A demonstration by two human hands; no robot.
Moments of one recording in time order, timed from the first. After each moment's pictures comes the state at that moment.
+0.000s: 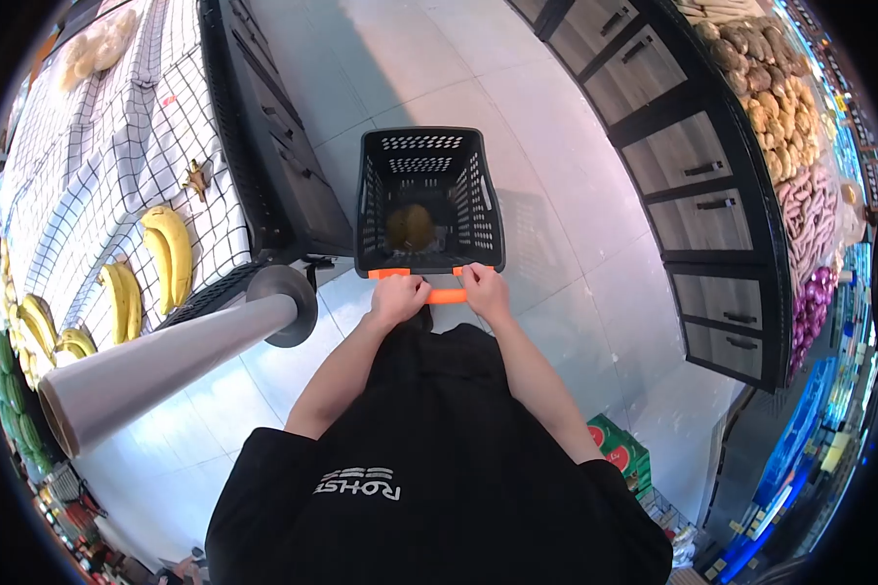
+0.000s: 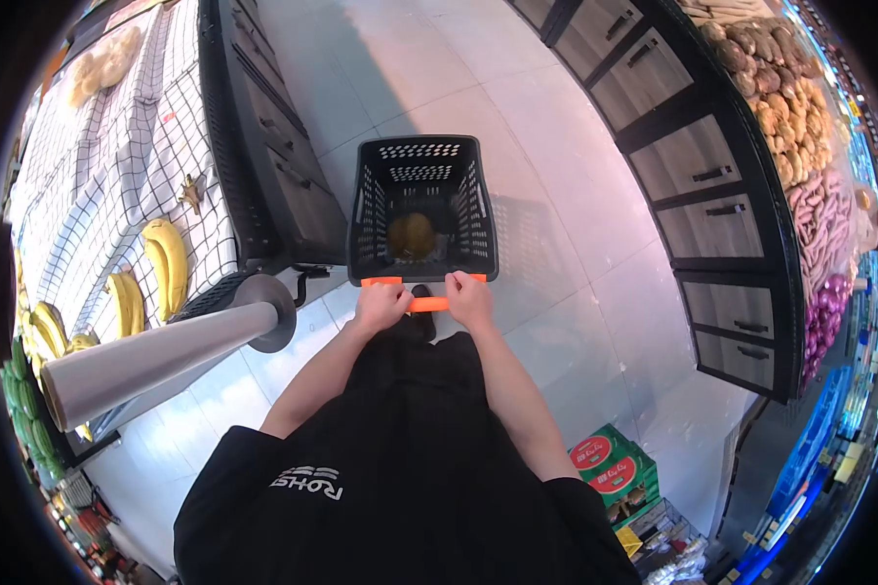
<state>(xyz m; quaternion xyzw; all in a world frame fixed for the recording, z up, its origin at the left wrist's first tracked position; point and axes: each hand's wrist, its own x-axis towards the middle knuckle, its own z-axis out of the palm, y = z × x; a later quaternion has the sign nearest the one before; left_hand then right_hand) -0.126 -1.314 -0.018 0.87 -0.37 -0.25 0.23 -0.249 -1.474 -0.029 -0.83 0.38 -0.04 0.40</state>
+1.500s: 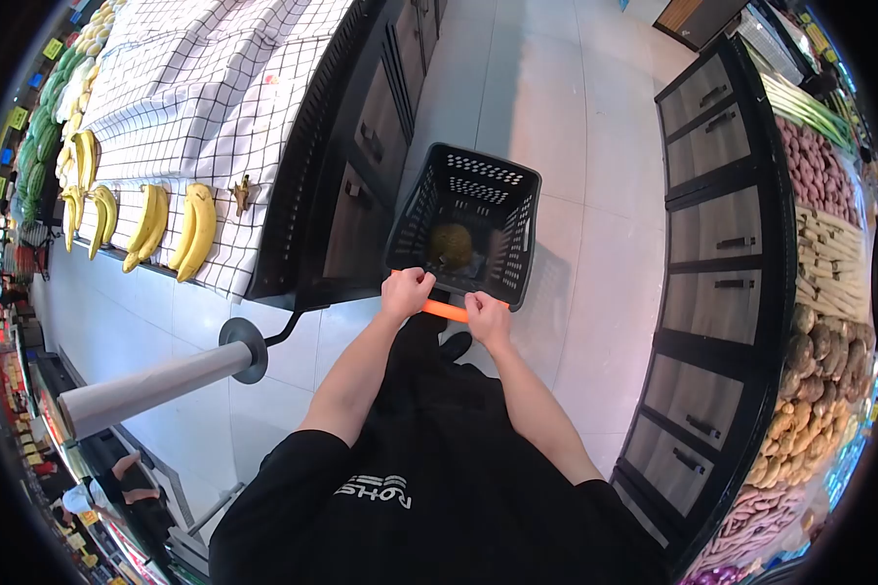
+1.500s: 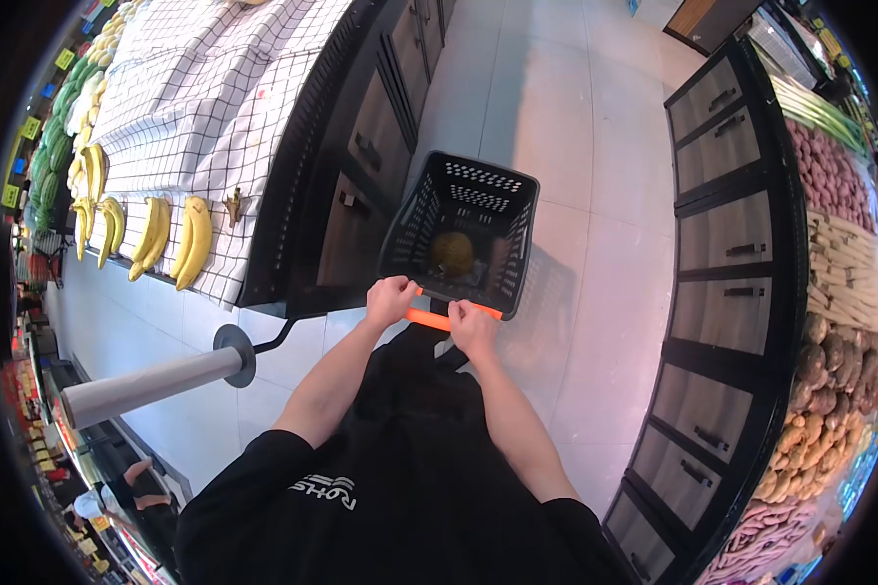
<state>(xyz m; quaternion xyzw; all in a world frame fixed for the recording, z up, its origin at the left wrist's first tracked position) 0.062 -1.484 -0.013 0.94 0.09 -0.16 0.30 0.008 -1.670 -0.027 -0.90 0.12 0.09 0.42</state>
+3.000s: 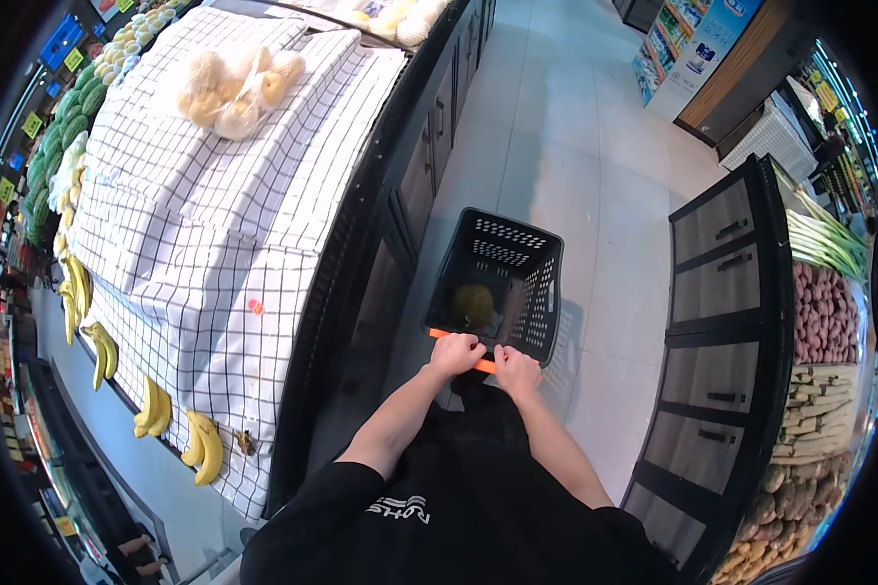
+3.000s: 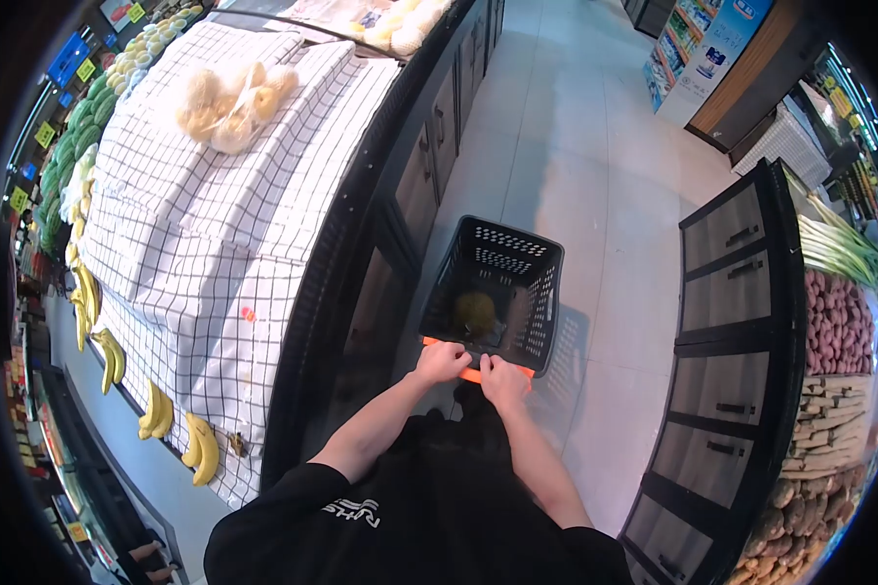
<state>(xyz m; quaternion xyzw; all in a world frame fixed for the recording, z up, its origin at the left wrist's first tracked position) 0.481 -1.560 -0.019 0.92 -0.04 -0.18 0.34 0.451 -1.722 0.006 -0.96 0.10 0.15 0.21</state>
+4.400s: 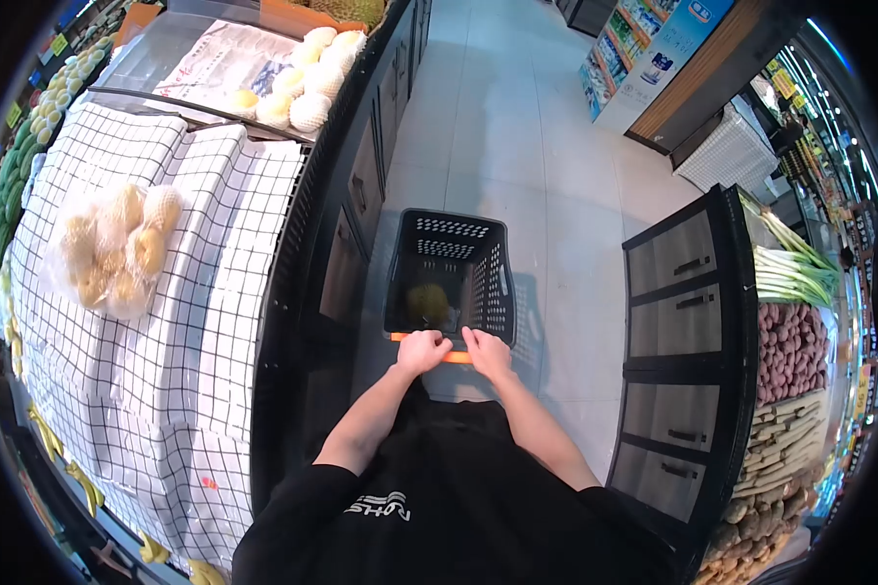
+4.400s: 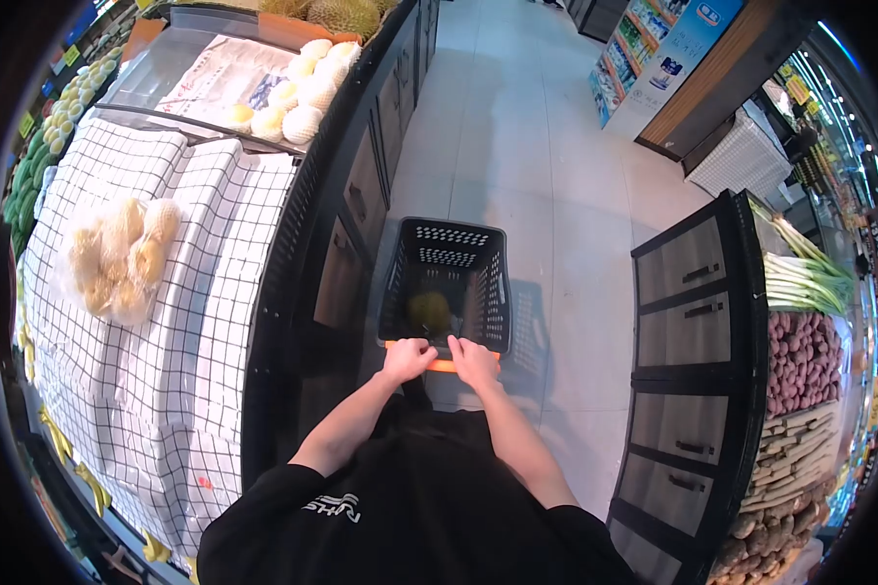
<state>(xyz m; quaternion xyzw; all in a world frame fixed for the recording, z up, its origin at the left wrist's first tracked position) 0.821 -1.620 -0.024 0.92 -0.06 -0.17 0.35 0.804 -1.796 -0.003 -0.94 0.09 0.17 0.28</state>
